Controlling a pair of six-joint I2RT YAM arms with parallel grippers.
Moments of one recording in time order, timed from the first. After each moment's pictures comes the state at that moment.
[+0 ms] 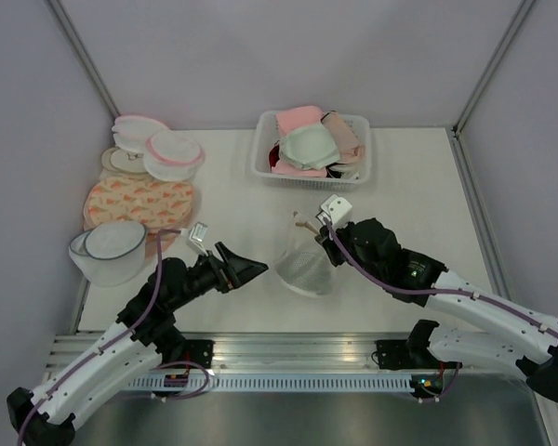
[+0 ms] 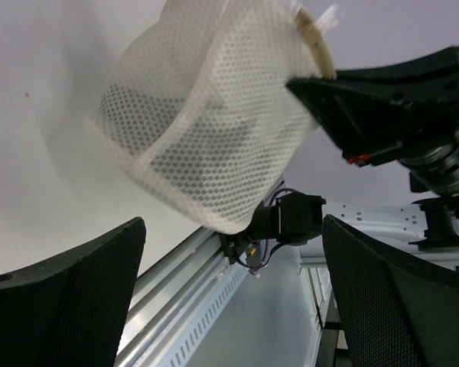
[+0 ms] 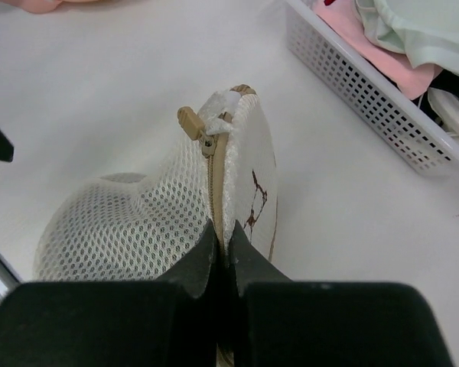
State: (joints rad) left arm -0.72 0.38 0.31 -0.11 0.19 -1.06; right arm 0.93 0.99 0.82 -0.22 0.21 -0.01
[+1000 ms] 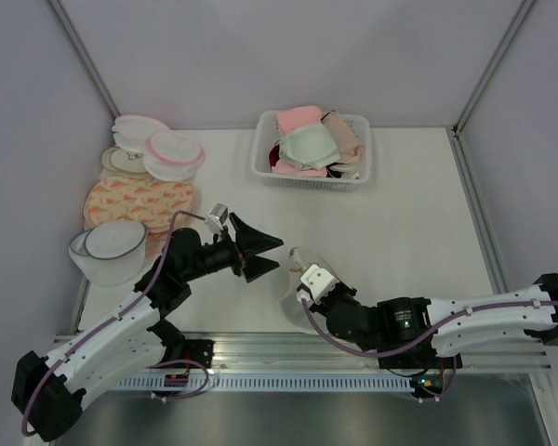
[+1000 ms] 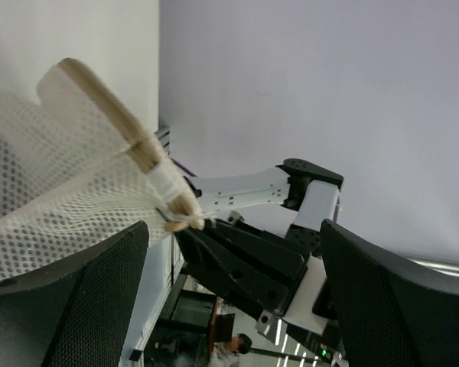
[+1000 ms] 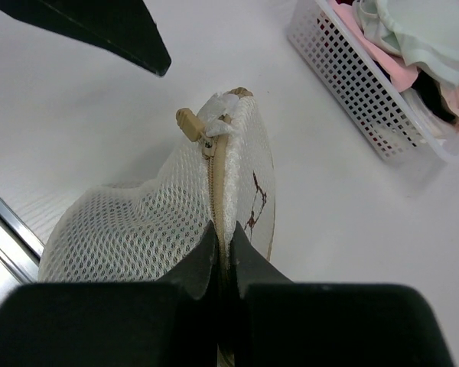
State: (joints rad) left arm -0.66 0.76 0.51 0.12 0.43 -1.51; right arm 1.59 0.95 0.72 -0.33 0.88 0.08
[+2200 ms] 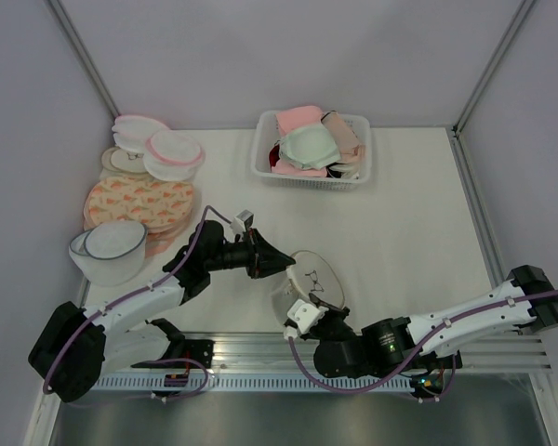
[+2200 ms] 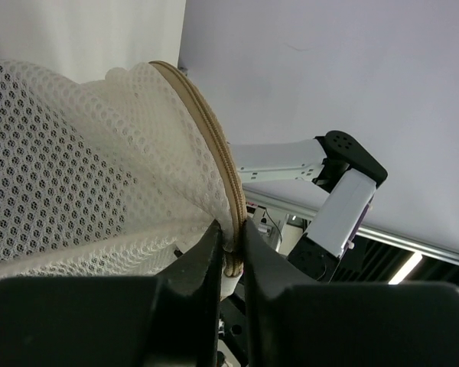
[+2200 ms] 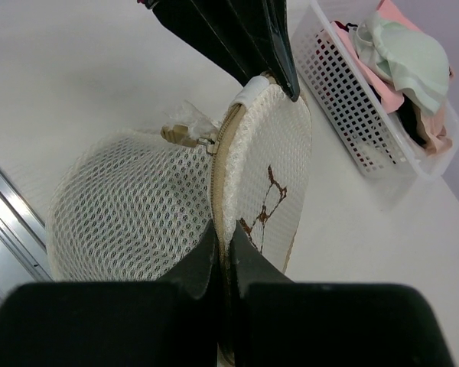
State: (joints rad) left arm -0.66 1.08 0.46 0.36 0.65 -1.57; right arm 1.81 1.09 0.71 -0.29 1.11 0.08
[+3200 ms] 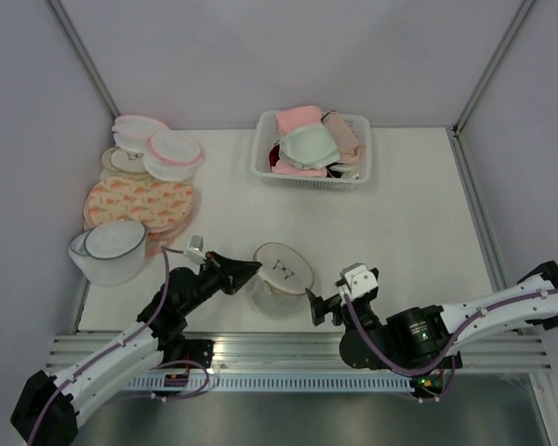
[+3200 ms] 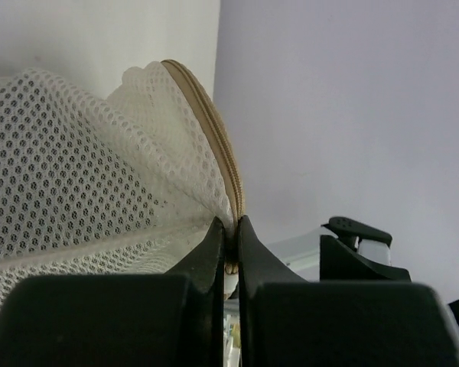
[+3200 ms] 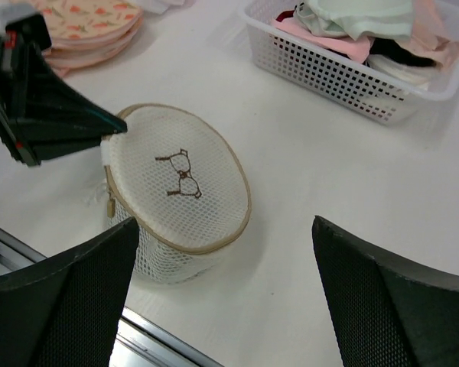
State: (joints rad) left arm -0.66 0.57 0.10 0.34 0.17 -1.51; right arm 1.82 0.94 0.77 -0.45 1.29 0.53
